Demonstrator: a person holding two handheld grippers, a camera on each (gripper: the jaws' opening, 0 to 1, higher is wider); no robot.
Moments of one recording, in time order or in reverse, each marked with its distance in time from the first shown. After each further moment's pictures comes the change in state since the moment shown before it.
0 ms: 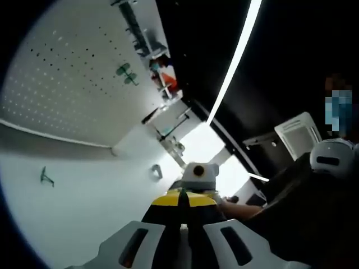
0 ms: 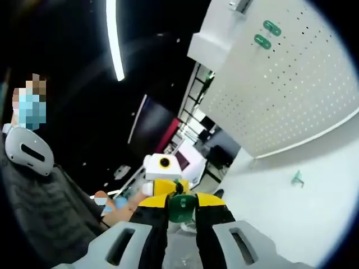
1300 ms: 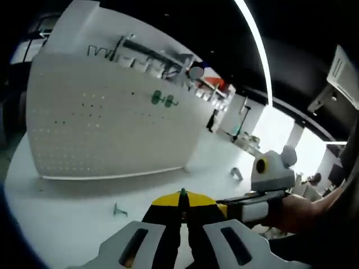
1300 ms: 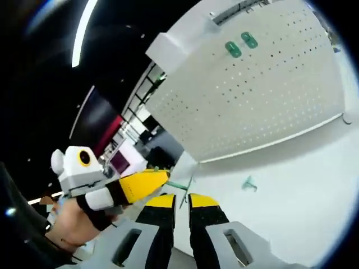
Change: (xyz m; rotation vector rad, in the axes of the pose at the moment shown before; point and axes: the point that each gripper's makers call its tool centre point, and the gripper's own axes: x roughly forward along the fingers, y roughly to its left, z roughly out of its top) left arm -0.005 0.049 0.027 0.368 -0.079 0.598; right arm 0.016 -0.064 0.003 -0.054 0.001 -0.492
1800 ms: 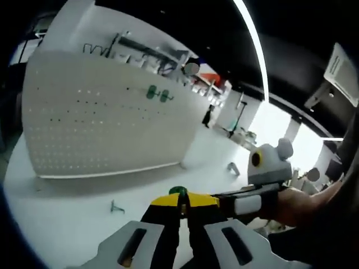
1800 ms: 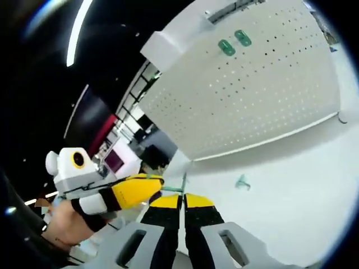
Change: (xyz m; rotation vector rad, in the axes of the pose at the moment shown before) left arm 0.001 -0.003 -0.010 0.018 0.042 -0.034; right arm -0.003 -0.011 0.000 -0.037 0.013 -0.053
